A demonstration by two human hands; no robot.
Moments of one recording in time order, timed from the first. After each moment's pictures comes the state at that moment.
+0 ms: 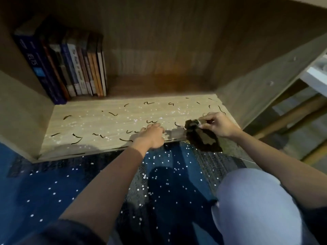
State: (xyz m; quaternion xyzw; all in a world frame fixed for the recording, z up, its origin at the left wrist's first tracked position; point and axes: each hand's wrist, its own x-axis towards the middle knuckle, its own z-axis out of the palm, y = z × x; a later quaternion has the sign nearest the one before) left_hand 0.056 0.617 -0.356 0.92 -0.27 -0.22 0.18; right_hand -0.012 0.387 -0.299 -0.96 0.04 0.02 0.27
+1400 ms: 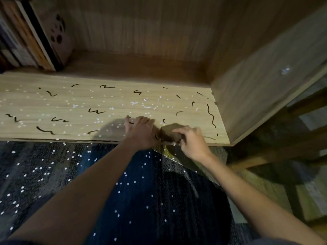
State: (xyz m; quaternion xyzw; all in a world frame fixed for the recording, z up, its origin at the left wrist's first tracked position) left_hand 0.085 0.400 -0.455 0.97 -0.16 -0.15 0.06; right_hand 0.040 0.222 -0.457 -0.97 -0.01 0.02 0.24
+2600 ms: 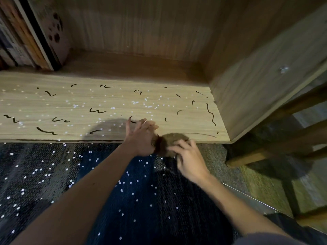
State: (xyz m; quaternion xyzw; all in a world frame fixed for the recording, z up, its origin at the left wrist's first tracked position) left_hand 0.068 0.415 -0.452 0.96 -0.21 -0.15 0.08; right_hand -0.015 0.247 -0.472 -0.97 -0.09 -0.04 0.20
